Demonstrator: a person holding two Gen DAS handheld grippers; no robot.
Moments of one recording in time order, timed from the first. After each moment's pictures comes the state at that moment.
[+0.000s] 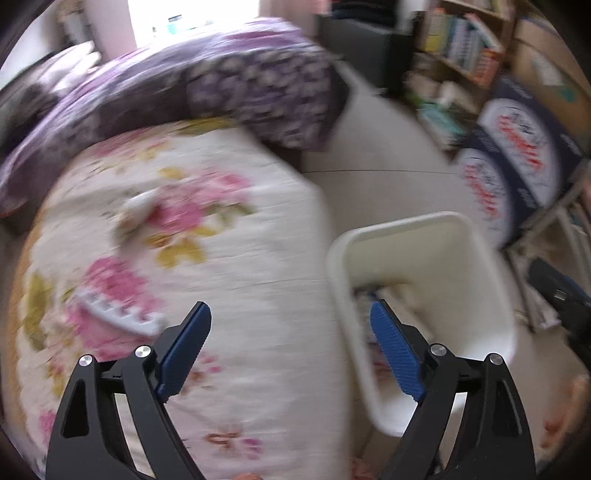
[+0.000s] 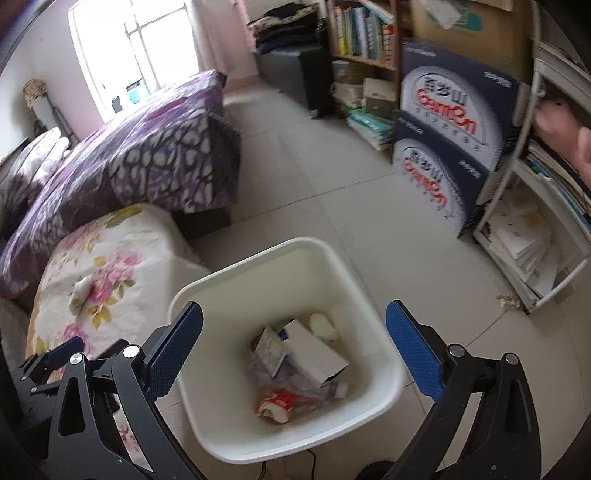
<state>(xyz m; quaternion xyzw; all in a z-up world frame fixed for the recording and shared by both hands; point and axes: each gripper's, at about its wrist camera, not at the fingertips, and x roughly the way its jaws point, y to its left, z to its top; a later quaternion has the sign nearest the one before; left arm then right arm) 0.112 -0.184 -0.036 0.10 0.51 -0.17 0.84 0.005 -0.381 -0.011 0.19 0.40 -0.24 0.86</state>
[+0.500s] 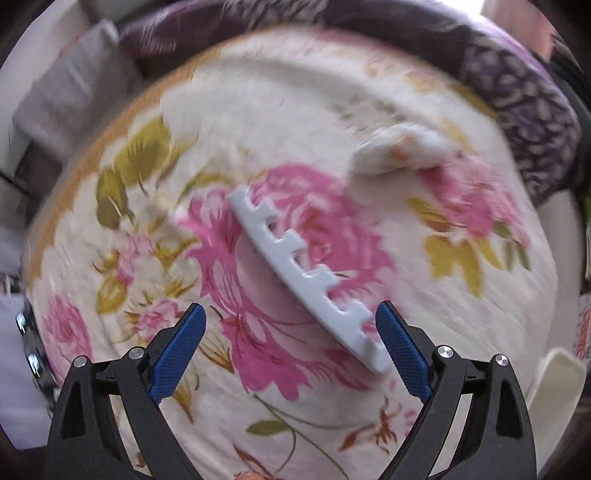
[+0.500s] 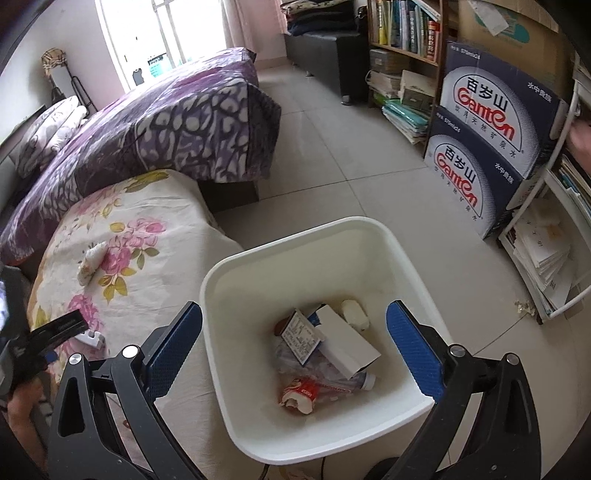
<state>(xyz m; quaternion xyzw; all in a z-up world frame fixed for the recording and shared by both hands) 0.194 -0.031 -0.107 -0.06 0.60 0.14 0.79 0.037 -0.340 -0.026 0.17 0.43 -0.21 0.86</state>
